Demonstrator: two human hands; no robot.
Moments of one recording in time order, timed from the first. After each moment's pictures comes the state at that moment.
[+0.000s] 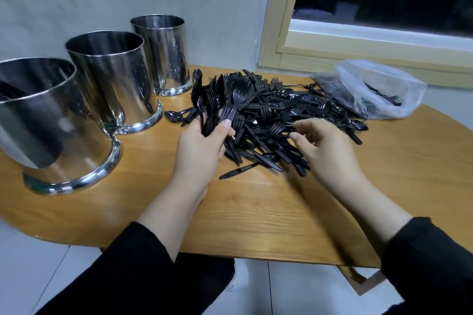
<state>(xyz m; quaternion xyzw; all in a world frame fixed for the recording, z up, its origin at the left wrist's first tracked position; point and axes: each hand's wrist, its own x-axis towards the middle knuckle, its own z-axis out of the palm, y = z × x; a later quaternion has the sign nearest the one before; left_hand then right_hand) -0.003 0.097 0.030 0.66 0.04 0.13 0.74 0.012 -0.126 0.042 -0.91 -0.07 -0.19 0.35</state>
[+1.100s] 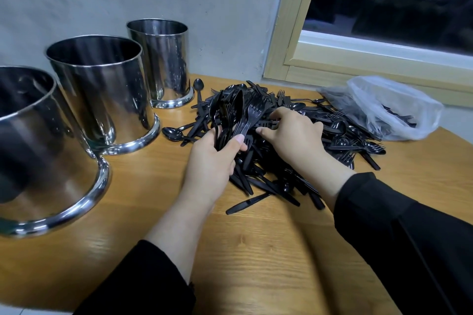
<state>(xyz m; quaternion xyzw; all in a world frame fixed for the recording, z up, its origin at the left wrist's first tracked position) 0.052 0.103 0.011 0.68 0.02 0.10 0.72 0.122 -0.056 0.047 -0.98 0.01 -0.13 0.16</state>
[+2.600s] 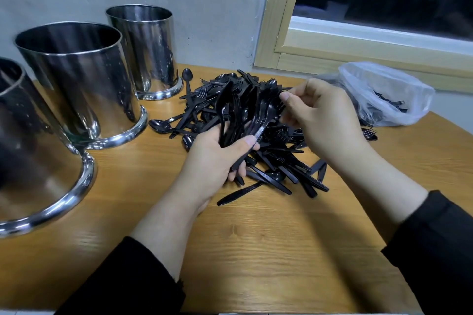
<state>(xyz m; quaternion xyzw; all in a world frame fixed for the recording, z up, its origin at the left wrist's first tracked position) 0.042 0.099 0.014 0.68 -0.08 0.01 0.73 0.065 -0.084 0.094 -0.88 -0.09 -0.19 0.42</state>
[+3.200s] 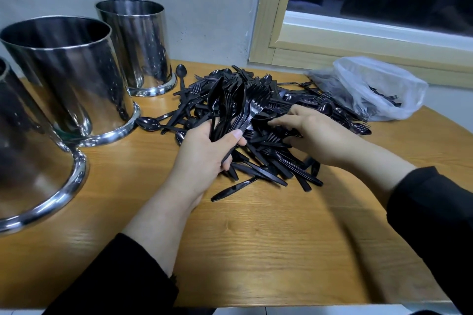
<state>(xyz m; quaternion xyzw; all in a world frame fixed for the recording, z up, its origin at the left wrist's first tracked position) 0.043 0.098 0.012 0.69 -0.04 0.03 0.72 0.102 -0.143 0.052 -0.97 -0.24 -0.02 0.09</state>
